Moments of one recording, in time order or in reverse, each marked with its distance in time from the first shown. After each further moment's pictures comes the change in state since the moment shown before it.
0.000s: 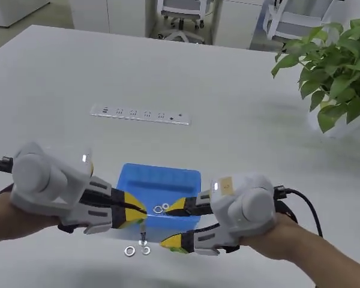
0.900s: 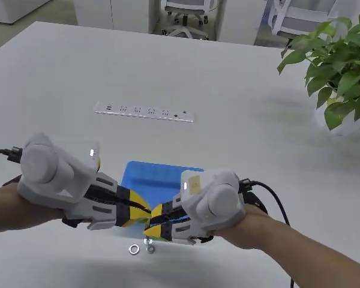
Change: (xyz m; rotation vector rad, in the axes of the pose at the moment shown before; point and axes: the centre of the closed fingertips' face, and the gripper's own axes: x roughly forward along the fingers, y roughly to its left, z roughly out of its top) left arm 0.002 -0.002 0.000 0.002 0.020 -0.049; right arm 0.039 -0.001 0.004 -0.074 0.023 0.073
